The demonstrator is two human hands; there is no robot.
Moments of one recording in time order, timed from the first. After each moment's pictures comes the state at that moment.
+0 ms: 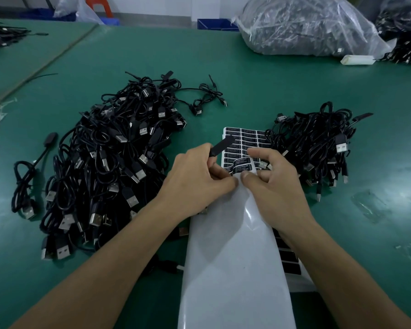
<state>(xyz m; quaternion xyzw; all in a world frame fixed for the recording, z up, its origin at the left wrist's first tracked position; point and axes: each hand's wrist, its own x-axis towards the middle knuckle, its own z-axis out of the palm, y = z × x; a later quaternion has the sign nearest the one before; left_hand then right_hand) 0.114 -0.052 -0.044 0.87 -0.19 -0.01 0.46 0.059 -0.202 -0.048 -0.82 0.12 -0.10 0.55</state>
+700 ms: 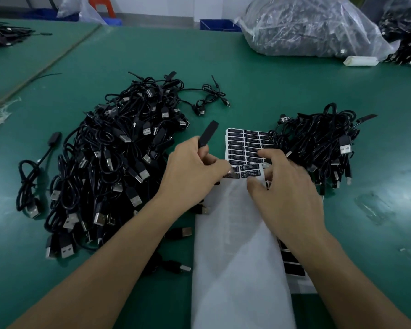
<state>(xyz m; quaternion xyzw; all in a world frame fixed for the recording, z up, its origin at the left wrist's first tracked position) 0.122 -0.051 -0.046 0.80 -0.12 -0.01 0.59 0.051 -0.204 -0.046 -0.95 0.14 -0.14 0.24</state>
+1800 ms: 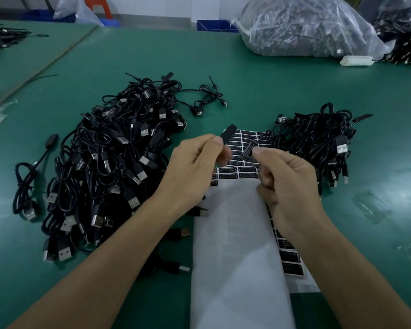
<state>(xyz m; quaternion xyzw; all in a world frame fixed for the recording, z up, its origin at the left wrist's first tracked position) 0.121 -0.051 -0.038 0.77 -0.21 -0.01 0.61 0.058 -0.194 -0.028 -0.61 0.14 -0.14 0.76</state>
